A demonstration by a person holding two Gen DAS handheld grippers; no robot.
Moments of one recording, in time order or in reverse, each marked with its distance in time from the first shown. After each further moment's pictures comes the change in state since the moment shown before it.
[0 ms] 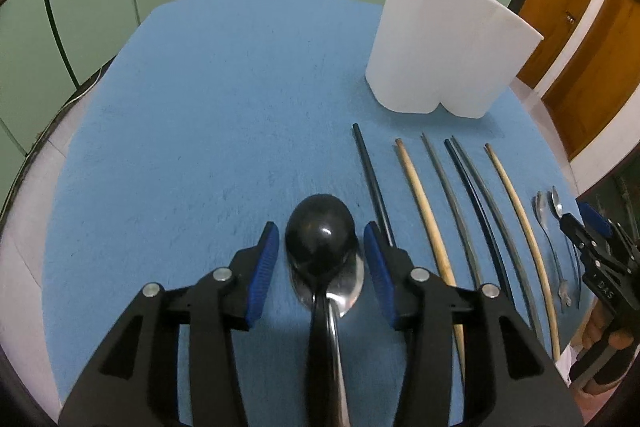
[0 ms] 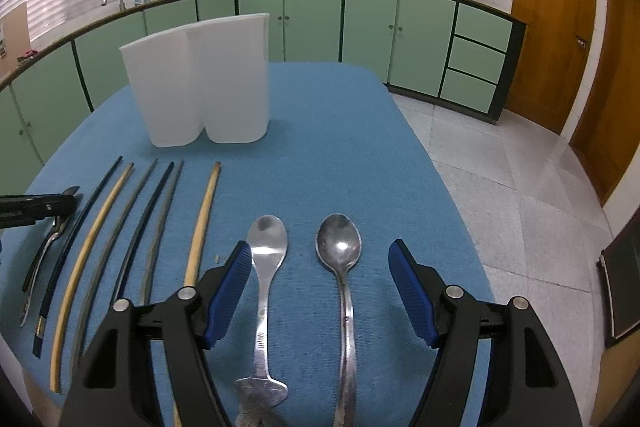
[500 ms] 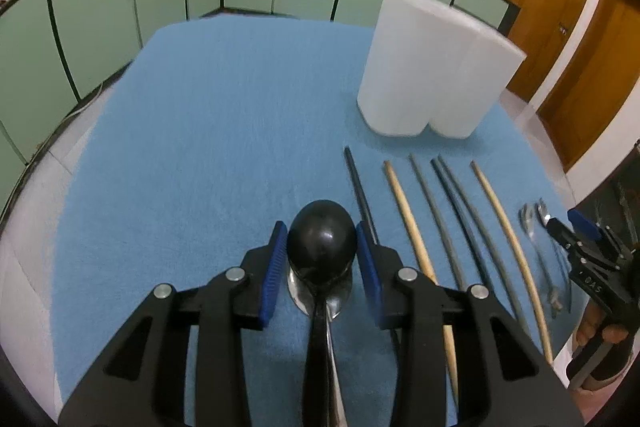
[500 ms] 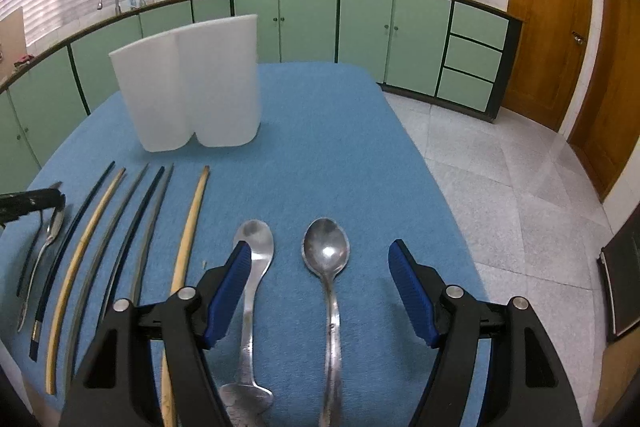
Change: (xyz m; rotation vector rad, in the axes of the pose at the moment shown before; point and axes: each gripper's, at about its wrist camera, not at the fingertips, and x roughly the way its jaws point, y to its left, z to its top) left arm -0.025 -0.004 -0.004 -0.001 -0.098 -0.013; right arm 0.003 -0.007 0.004 0.011 -0.008 -0.006
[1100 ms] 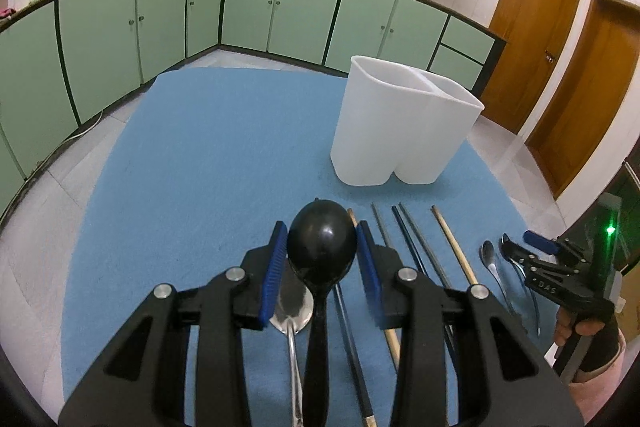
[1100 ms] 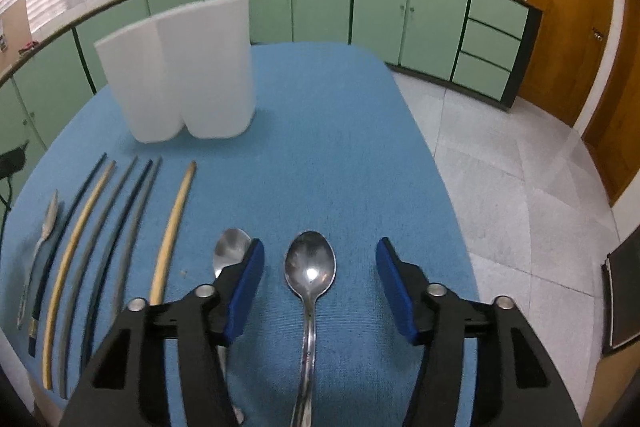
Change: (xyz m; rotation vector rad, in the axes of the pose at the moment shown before) left arm -0.036 -0.023 0.010 -0.008 -0.128 -0.028; right arm 0.027 -0.011 0.014 -0.036 0.109 0.045
